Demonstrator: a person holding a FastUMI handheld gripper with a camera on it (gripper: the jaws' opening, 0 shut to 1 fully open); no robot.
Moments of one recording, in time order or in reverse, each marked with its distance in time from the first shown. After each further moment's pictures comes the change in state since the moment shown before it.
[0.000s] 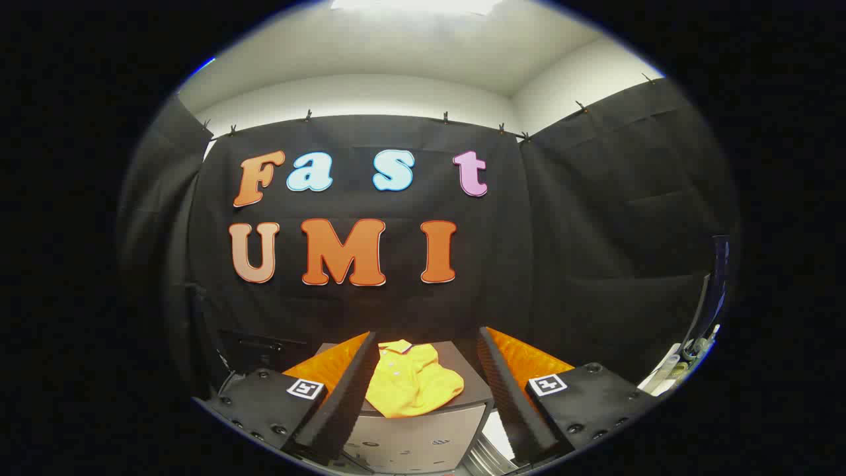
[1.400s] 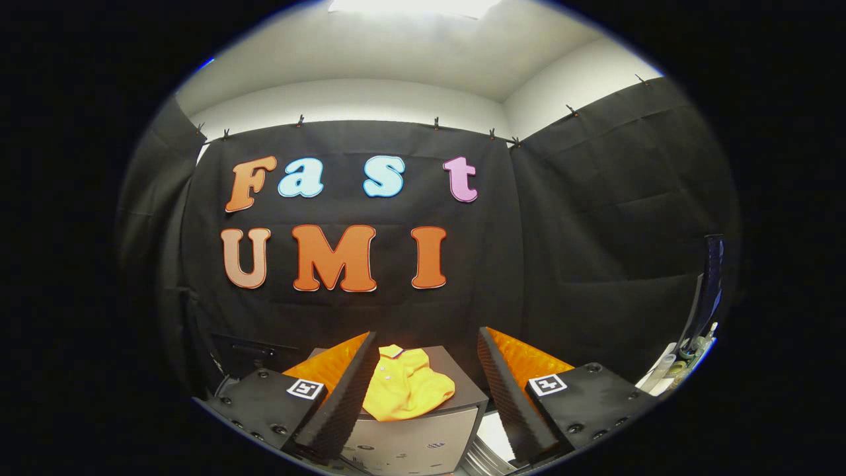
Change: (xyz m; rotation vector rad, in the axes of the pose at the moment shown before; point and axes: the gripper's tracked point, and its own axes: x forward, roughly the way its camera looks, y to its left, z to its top) arm 0.000 -0.011 0.008 0.003 -0.022 -0.027
